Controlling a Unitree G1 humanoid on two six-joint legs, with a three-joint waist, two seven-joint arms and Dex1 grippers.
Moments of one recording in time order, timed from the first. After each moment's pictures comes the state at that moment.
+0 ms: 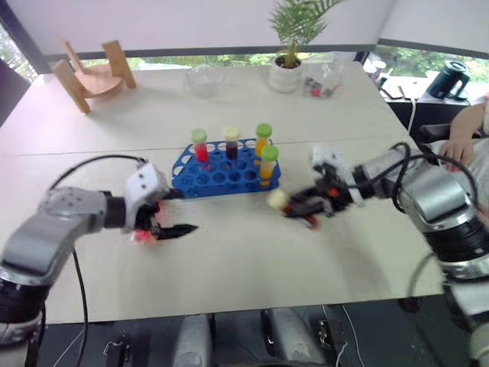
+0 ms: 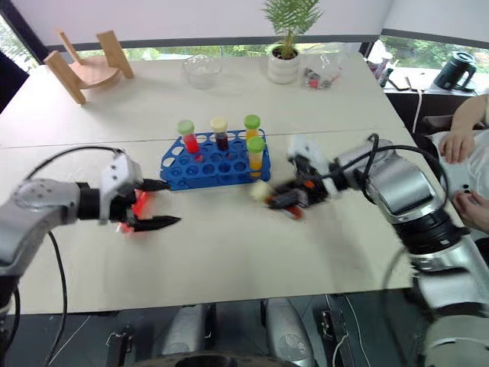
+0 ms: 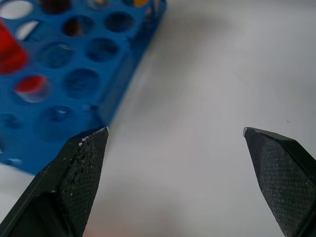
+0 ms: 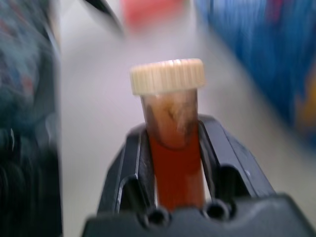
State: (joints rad) left arm -0.36 0.98 0.04 -0.24 -0.48 0.68 -1.09; right arm -0.74 -0.50 0.05 -0.30 0.54 0.89 1.05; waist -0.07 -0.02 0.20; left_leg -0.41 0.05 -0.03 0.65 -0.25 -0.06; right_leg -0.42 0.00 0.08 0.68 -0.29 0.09
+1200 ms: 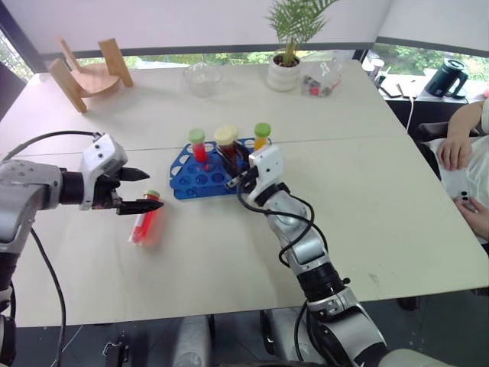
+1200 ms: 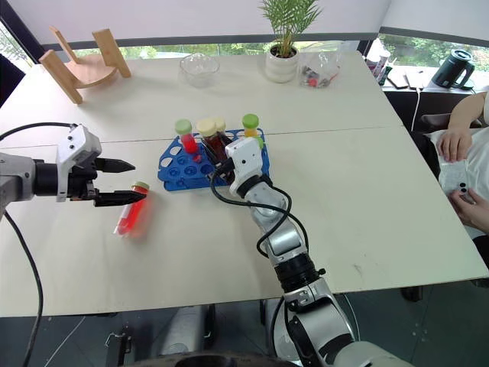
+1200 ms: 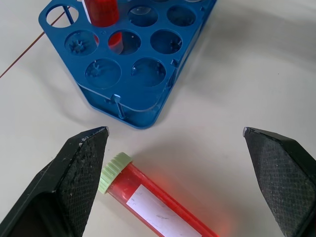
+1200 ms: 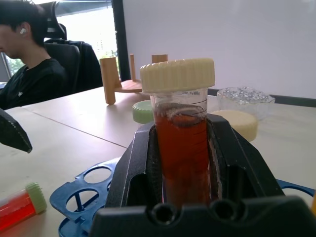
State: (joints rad) left arm -0.43 1.07 0.06 -0.06 -0.45 0.68 -1.19; right arm -0.49 0.06 0.24 0.18 -0.03 -0.11 0.25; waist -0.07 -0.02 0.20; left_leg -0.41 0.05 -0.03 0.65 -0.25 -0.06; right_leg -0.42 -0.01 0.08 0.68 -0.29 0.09
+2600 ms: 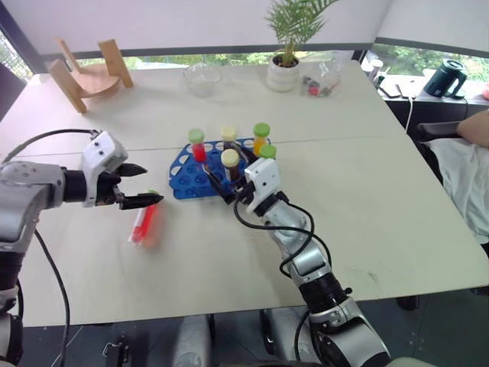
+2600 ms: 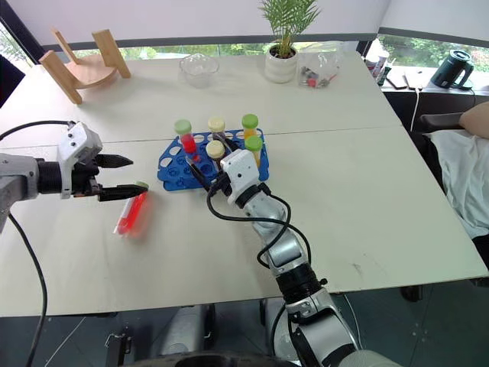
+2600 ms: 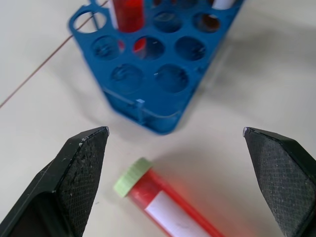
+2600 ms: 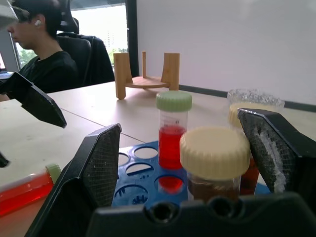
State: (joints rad) left arm -0.44 1.03 0.06 -0.04 -0.41 0.68 -1.07; right arm -0.41 0.01 0.29 0.04 -0.06 -0.10 0.32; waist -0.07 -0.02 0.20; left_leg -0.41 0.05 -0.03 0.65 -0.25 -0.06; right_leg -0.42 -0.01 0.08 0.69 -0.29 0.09
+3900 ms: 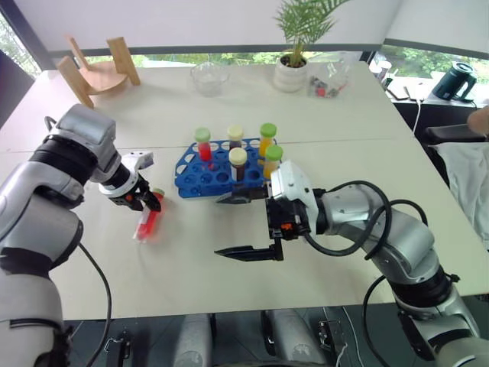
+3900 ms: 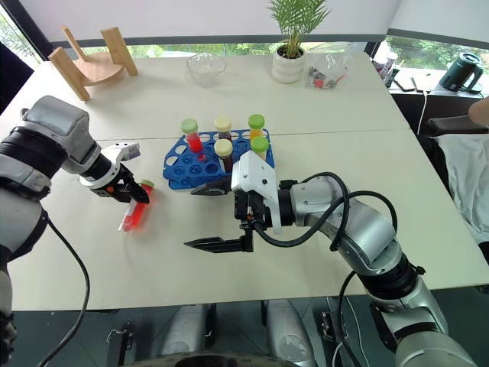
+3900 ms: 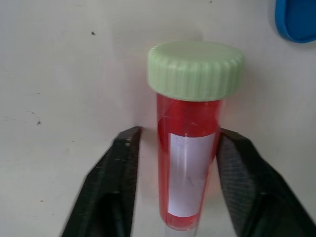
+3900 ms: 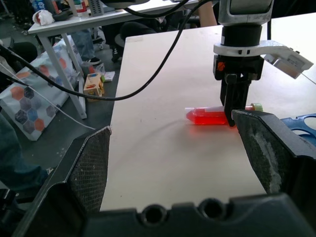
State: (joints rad) left arm -1.30 0.82 -0.81 0.75 -0.68 1.61 -0.74; right arm -0.55 -0.55 0.29 -0.58 0.58 0.71 0.88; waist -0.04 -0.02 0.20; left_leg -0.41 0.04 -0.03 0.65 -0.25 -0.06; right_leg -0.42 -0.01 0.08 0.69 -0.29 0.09
